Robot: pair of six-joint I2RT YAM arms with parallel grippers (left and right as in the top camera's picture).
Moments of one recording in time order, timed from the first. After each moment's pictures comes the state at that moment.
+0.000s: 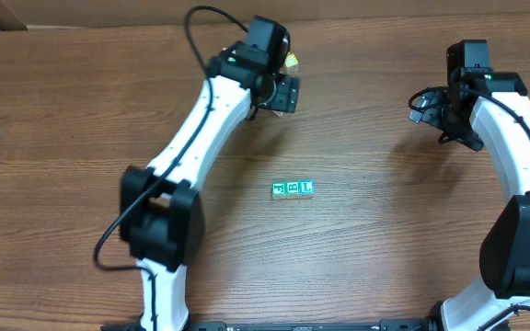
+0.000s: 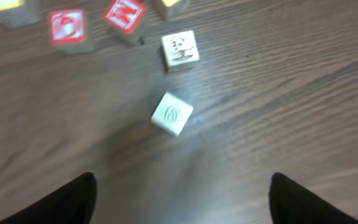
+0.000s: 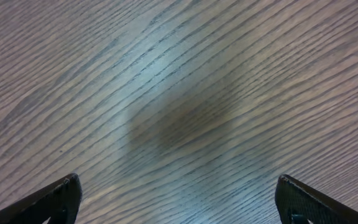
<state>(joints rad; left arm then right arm) -0.41 2.11 1.87 -0.85 0.00 -0.18 -0.04 1.83 1.48 -0.95 0.17 0.49</state>
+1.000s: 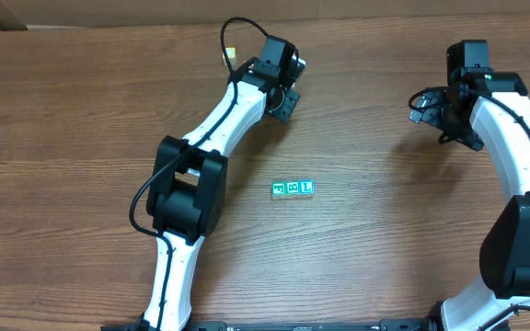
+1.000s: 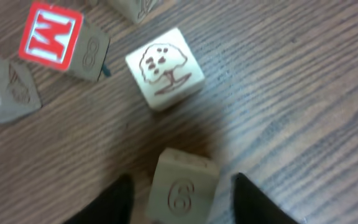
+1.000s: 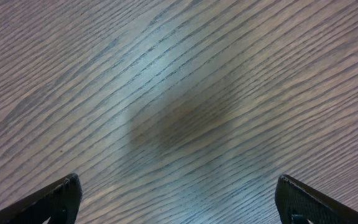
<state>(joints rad) -0.41 2.32 1.87 -0.63 -0.03 0.12 -0.04 1.83 1.48 -0.95 0.17 0.49</state>
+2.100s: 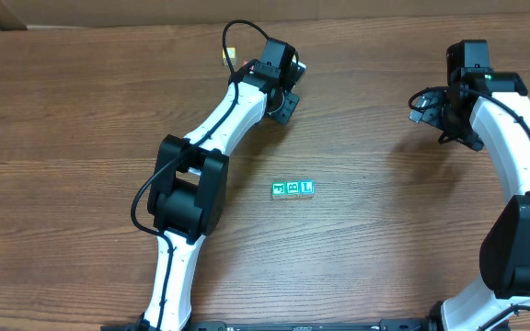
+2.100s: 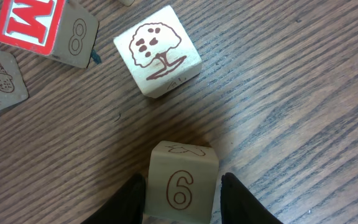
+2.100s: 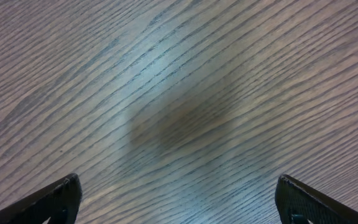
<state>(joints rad) -0.41 2.33 1.87 -0.66 -0.02 0.13 -0.04 1.83 1.48 -0.95 0.17 0.49</state>
